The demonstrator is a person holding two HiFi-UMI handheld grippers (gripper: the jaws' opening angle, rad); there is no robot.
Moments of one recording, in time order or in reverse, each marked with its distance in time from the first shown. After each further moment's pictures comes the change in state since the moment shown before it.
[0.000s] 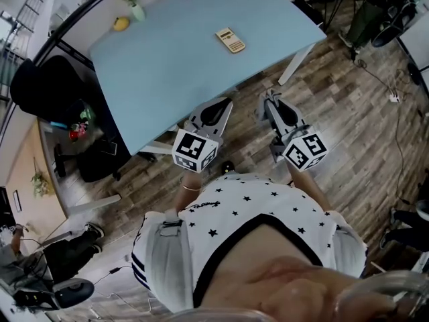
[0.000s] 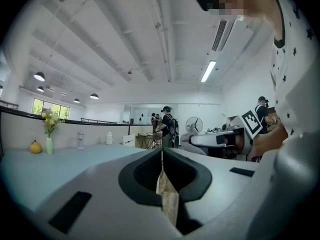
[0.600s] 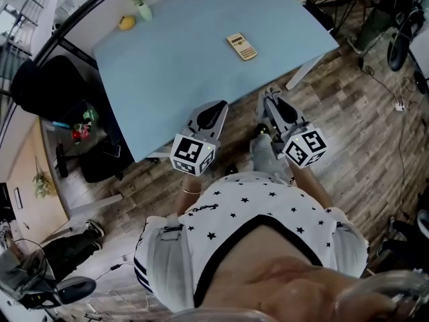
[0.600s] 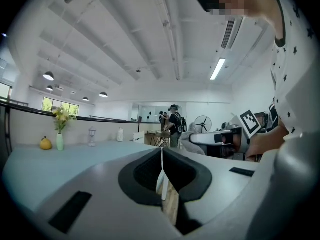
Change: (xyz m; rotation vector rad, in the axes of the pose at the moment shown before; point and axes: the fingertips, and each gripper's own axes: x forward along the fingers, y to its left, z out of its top) left arm 0.002 0.061 -0.013 -0.035 0.019 0.091; right arm 0.066 -0.018 -0.011 -0.025 0.056 0.037
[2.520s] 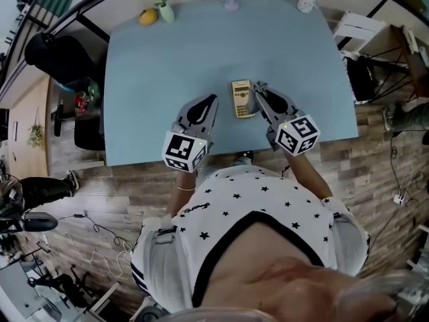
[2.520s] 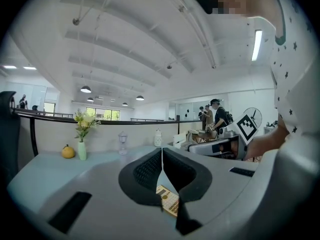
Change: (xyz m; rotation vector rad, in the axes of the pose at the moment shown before) left arm 0.189 0.145 0.039 -0.036 0.015 0.491; right arm 0.231 -0.190 0.026 -0.016 0.237 0.457
